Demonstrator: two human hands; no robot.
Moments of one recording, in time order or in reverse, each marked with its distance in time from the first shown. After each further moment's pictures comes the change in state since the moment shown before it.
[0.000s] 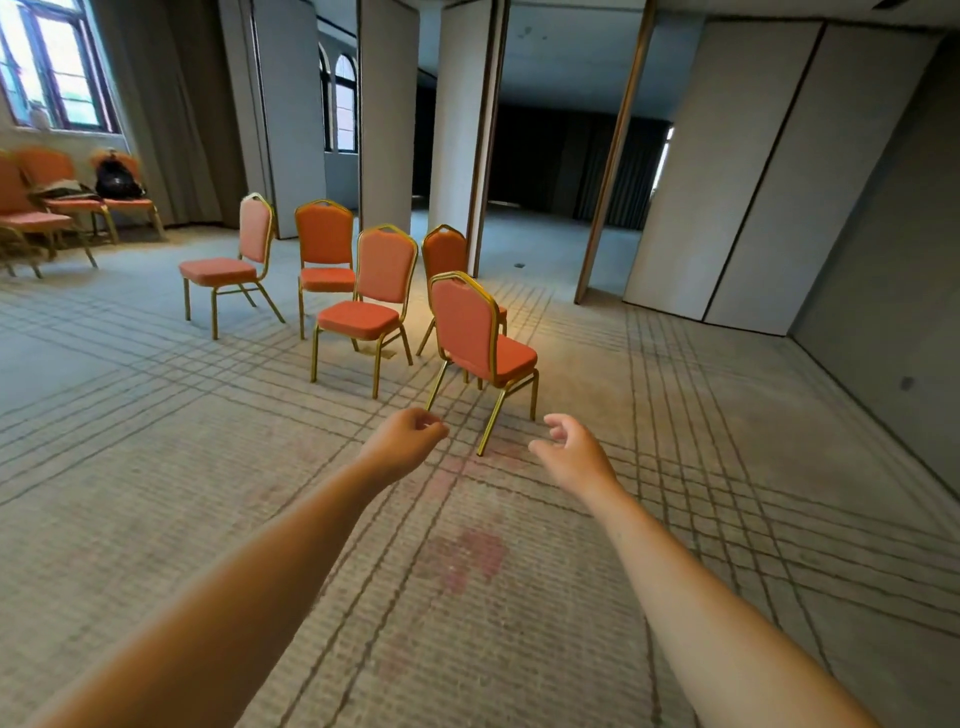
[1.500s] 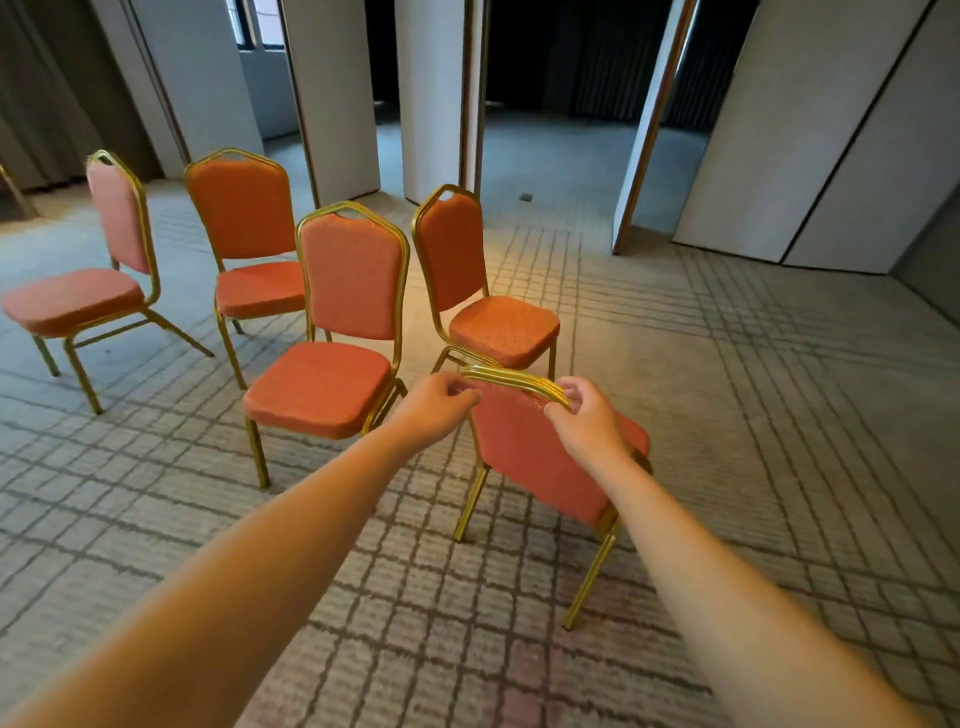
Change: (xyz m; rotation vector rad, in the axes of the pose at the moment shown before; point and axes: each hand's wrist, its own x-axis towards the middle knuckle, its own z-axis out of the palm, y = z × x) left_hand 1.156 -0.091 -0.159 0.030 -0.215 0.028; right_hand 1.104 -0.183 0.294 0.130 0.168 0.063
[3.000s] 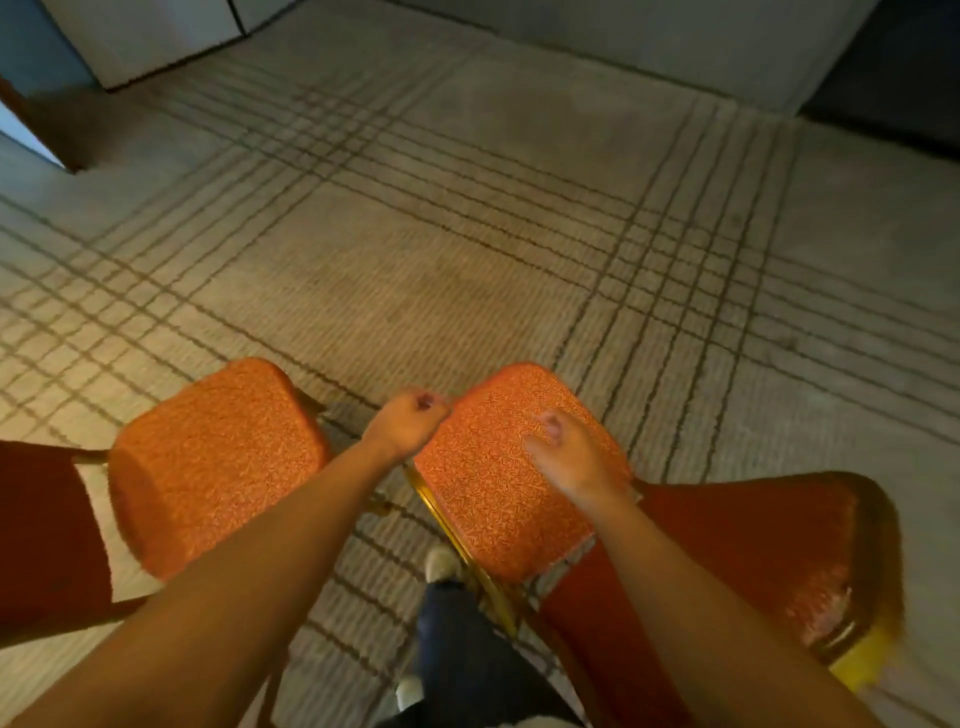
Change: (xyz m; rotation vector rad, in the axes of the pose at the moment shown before) left_hand 0.707 0.019 0.148 0.427 -1.117 0.434; right_hand 0.465 0.127 0.146 0.274 0.726 0.984
